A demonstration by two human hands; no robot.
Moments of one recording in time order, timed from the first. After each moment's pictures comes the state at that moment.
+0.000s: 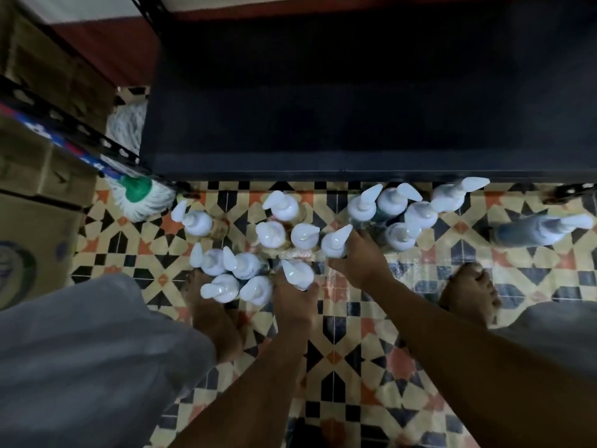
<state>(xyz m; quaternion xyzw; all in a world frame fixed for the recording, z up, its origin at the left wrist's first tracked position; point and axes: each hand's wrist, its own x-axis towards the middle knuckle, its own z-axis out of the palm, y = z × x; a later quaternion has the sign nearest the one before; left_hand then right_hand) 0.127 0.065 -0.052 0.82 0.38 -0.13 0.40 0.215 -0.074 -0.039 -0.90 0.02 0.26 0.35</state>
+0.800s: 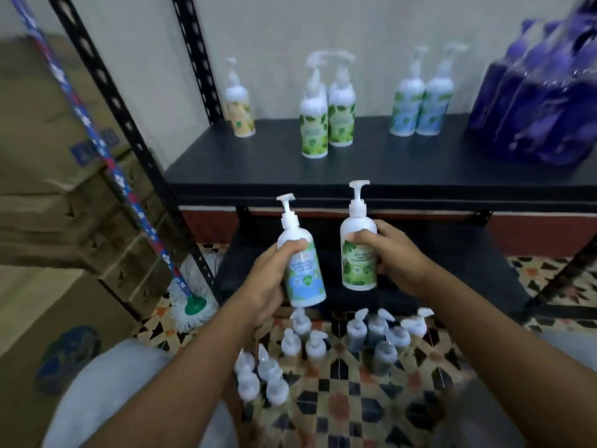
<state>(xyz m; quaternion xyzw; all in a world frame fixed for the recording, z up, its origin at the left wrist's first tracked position) 0.183 0.121 0.295 0.60 0.11 -0.08 0.79 0.228 -0.092 0.313 -0.72 -0.01 0.14 0.68</state>
